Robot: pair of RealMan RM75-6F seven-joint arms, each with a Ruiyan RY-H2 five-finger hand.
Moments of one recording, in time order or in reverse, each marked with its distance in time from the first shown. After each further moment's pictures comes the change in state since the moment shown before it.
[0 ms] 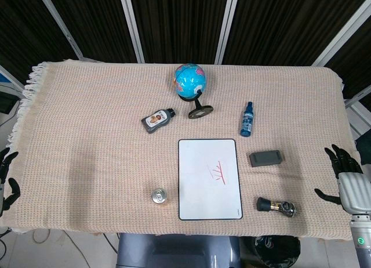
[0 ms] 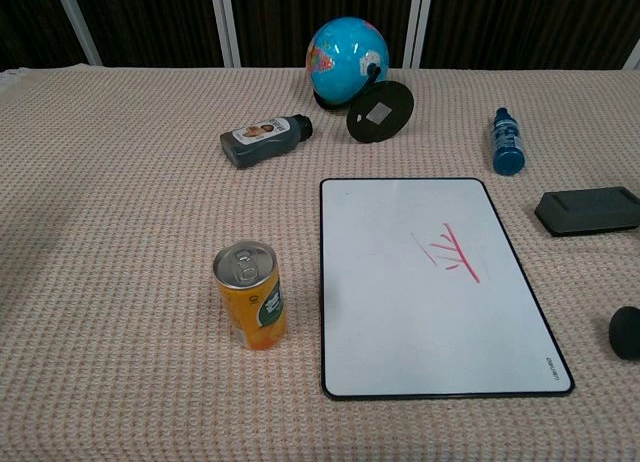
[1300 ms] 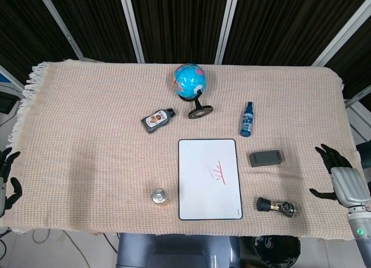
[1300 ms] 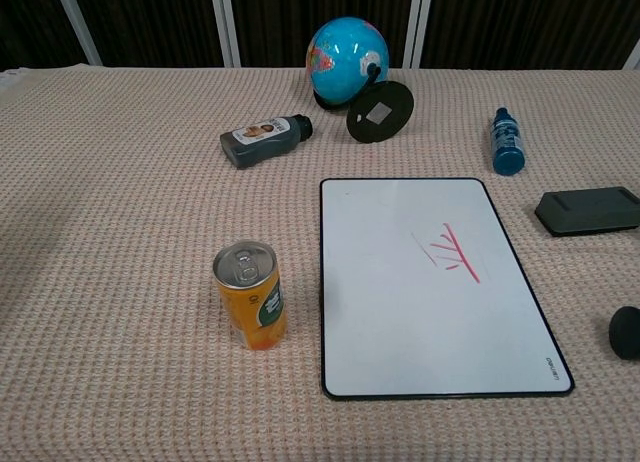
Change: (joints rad) left arm -0.007 -0.002 -0.002 -0.015 -0.016 -0.019 0.015; right arm 0.094 0.080 -0.008 -0.009 0.010 -0.221 0.128
